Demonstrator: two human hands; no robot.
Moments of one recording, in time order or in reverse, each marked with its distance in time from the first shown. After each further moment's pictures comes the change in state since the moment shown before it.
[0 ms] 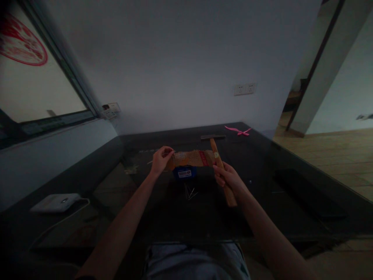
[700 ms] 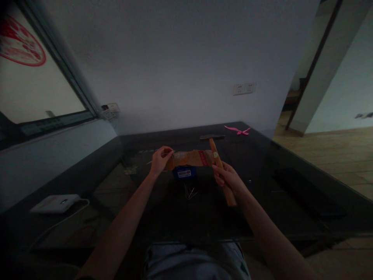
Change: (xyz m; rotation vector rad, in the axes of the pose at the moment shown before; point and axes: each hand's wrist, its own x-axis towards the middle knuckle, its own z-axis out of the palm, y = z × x) left_hand 0.000 -0.004 -0.001 -0.009 -0.017 -0.006; right_hand 0.002 0.002 -0.001 -0.003 -0.025 0.001
